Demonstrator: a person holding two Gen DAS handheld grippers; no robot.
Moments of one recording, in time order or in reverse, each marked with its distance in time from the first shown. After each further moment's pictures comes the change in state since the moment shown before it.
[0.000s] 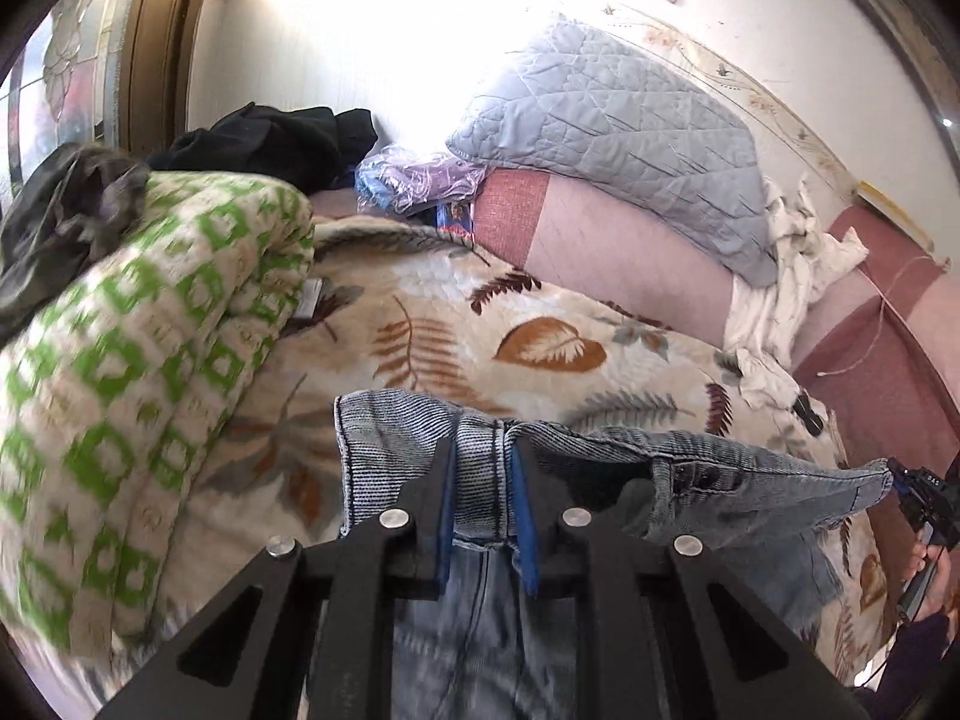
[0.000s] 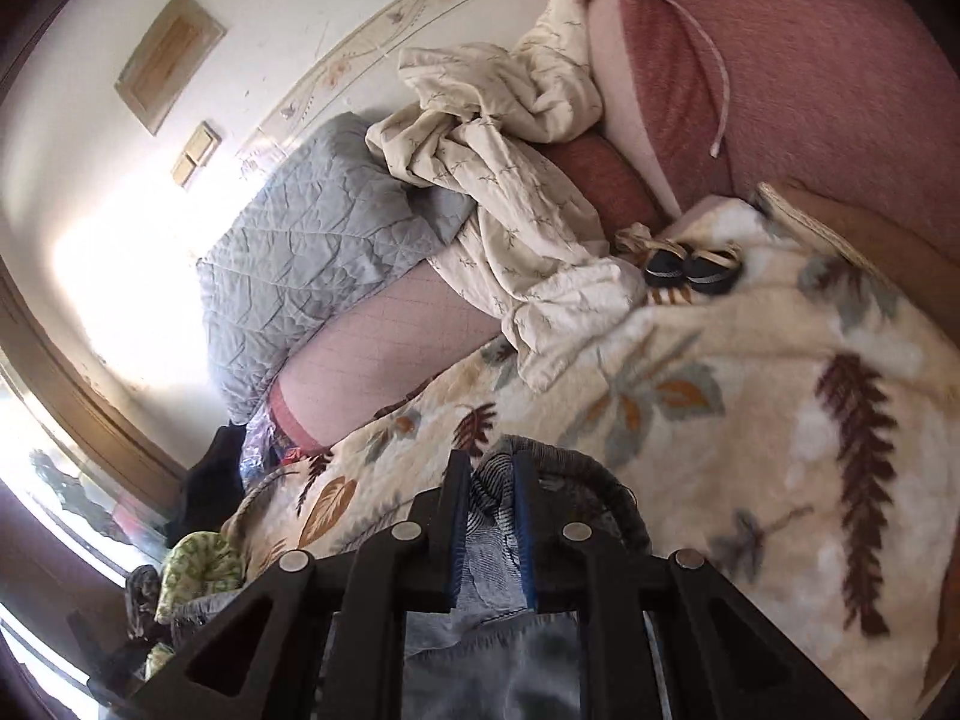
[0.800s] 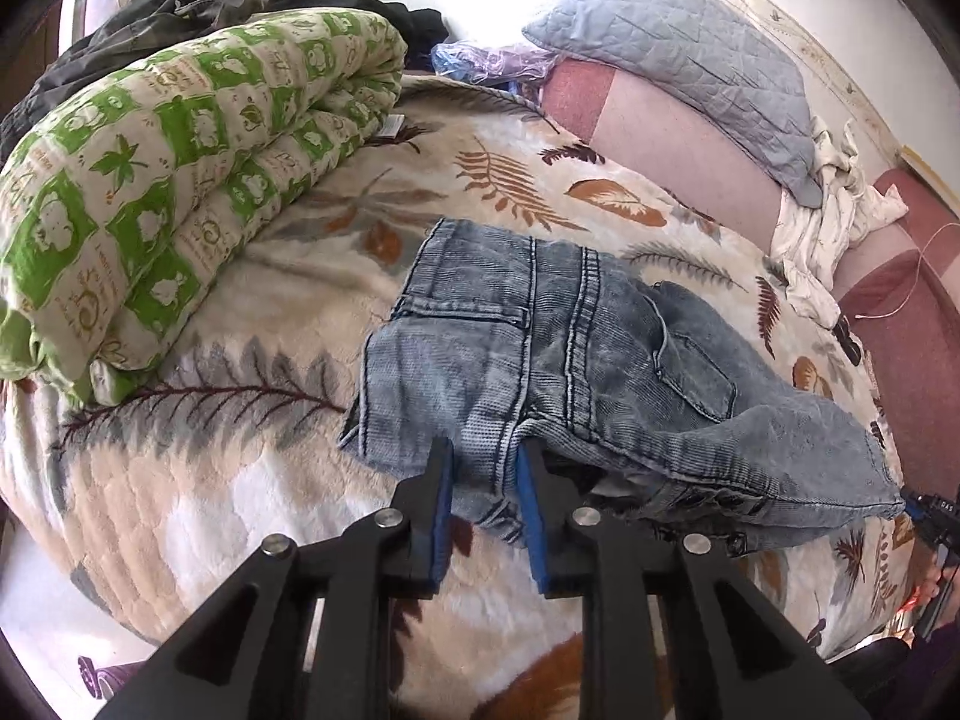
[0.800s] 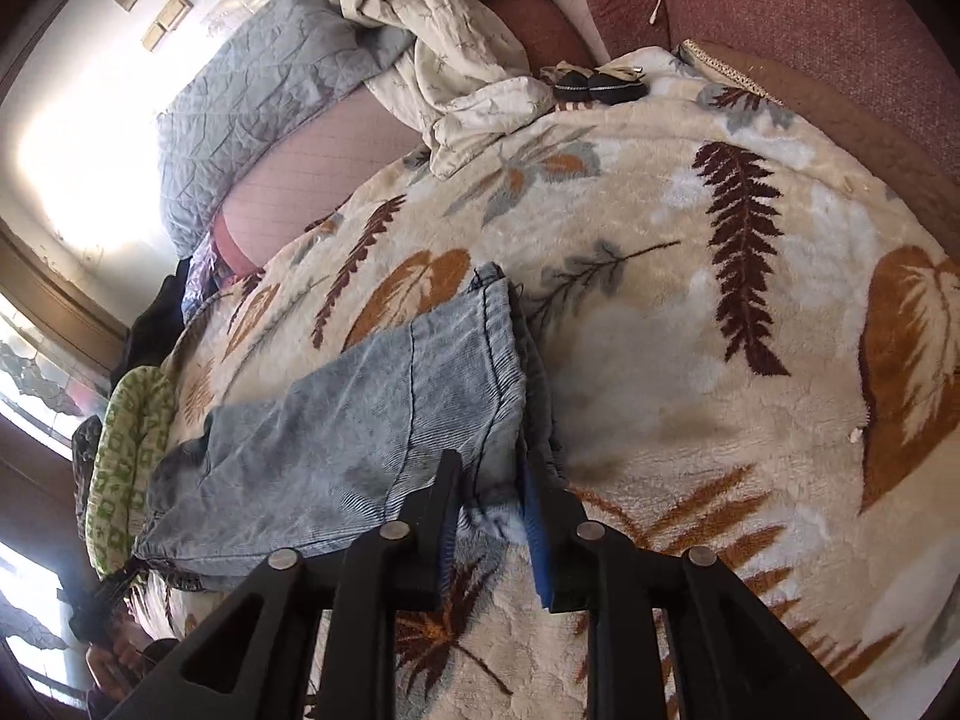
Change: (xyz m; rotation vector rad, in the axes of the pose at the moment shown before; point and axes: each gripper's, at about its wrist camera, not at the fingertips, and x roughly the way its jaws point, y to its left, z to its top) left arm -0.004 0.037 -0.126 -0.089 0.147 0.079; right arm -0.031 -0.061 -0.093 -0.073 0.288 -0.131
